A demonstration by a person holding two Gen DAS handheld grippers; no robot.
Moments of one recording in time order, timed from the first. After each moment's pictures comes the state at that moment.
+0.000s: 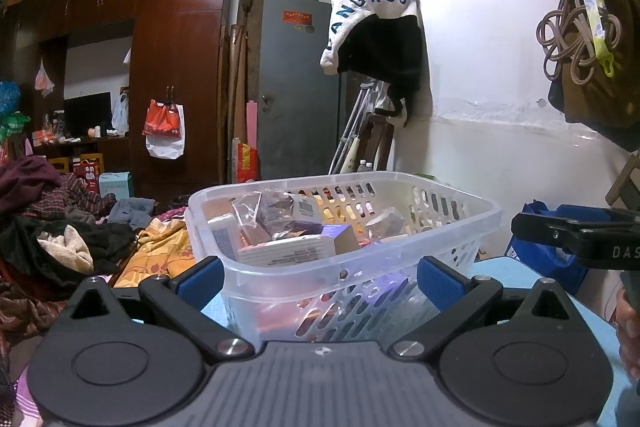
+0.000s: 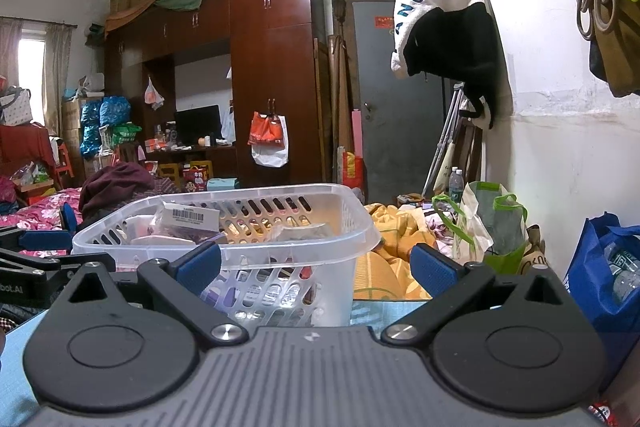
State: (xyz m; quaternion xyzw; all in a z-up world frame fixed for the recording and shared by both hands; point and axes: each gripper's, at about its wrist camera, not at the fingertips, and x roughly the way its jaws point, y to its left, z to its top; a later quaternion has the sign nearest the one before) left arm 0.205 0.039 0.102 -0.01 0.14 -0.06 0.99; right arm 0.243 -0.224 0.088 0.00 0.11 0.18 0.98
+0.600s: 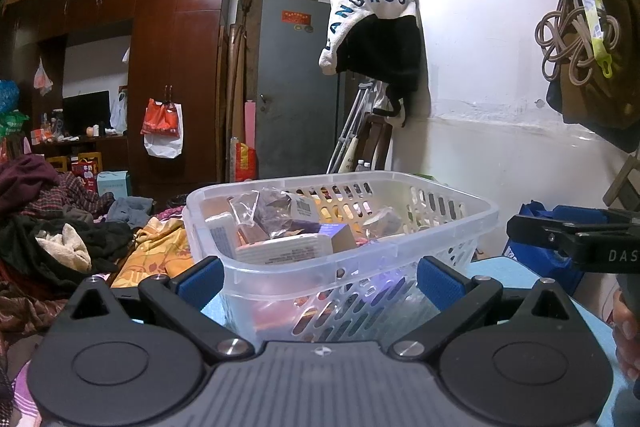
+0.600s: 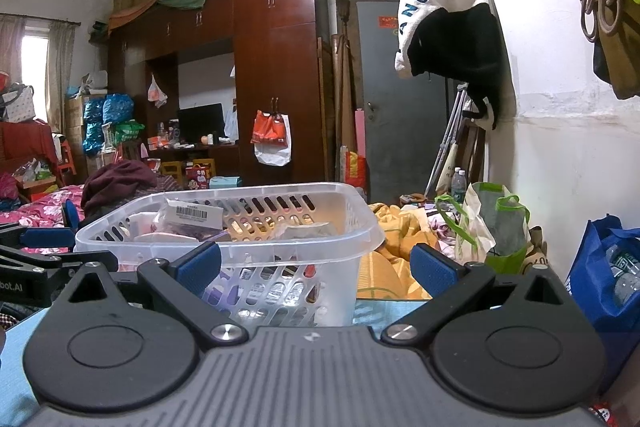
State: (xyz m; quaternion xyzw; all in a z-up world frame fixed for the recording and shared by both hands) left arm 0.203 0.038 0.102 -0.01 0.14 -0.06 0.99; right arm 0.244 -0.225 0.089 0.00 0.11 0.18 0.98
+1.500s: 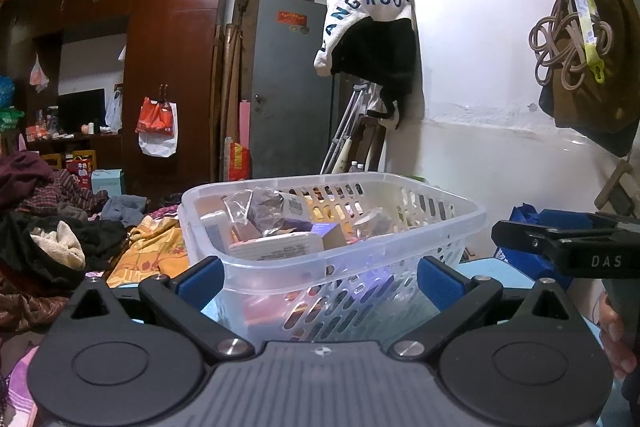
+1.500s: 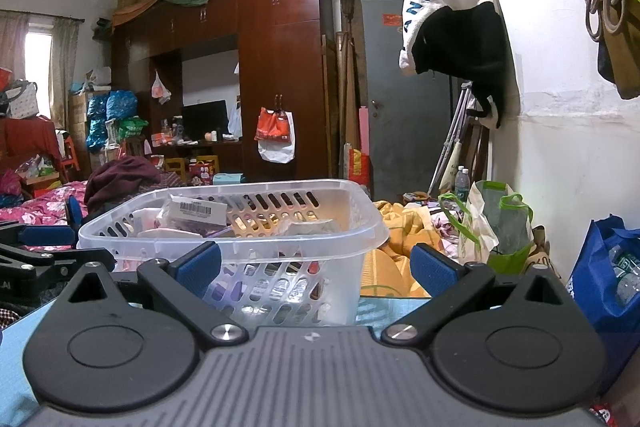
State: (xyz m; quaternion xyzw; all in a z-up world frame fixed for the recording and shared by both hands) left arm 0.196 0.038 0.101 -0.02 0.14 -0.07 0.99; right arm 0.244 -0.223 0.089 -0.01 0.11 0.19 0.98
